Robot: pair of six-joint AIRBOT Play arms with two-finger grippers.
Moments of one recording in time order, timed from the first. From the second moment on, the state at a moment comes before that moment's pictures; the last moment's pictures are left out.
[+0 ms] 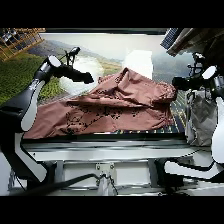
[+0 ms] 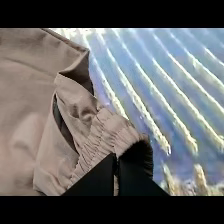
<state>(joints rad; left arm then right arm) -0.16 -1.92 1.69 0.88 -1.07 -1.06 -0.28 -1.39 1.26 -1.37 1.06 1.40</state>
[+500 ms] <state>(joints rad) -0.15 -2.03 1.69 0.77 -1.13 -0.94 -0.28 -1.39 1.26 -1.33 1.06 1.40</state>
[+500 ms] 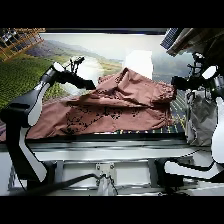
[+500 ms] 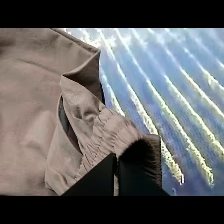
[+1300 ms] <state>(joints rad) -0.16 -1.91 1.74 0.66 -1.23 -0.85 -0.28 -1.39 1.26 -1.32 1.05 1.39</state>
